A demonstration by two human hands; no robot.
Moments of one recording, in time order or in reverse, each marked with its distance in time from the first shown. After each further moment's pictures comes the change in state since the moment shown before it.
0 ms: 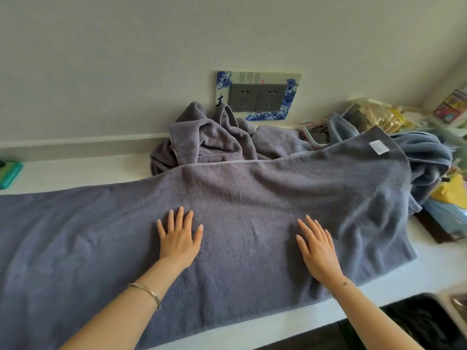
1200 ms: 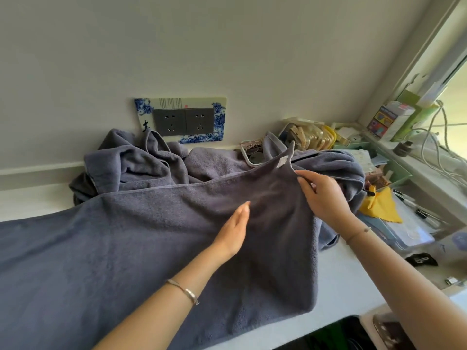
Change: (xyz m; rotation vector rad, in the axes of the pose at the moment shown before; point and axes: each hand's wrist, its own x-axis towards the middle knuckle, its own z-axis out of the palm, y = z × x) left_hand 0.019 0.300 -0.033 -1.077 -0.210 0.281; right_hand 0.089 0.080 -0.223 0.247 0.299 -0.142
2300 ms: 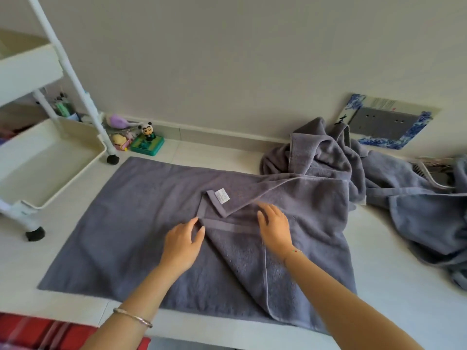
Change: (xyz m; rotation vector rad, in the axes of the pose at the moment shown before) left_hand -0.282 -0.190 -0.394 0.446 0.565 -0.463; right_hand -0.123 -0.337 0.371 0.142 -0.425 -0.083
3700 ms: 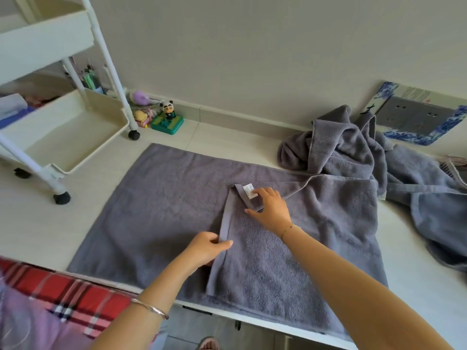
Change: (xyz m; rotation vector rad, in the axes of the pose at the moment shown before) left_hand -0.042 -0.003 0.013 -0.351 -0.367 -0.236; right_hand 0.012 -0.017 0.021 -0.248 -0.182 -0.199
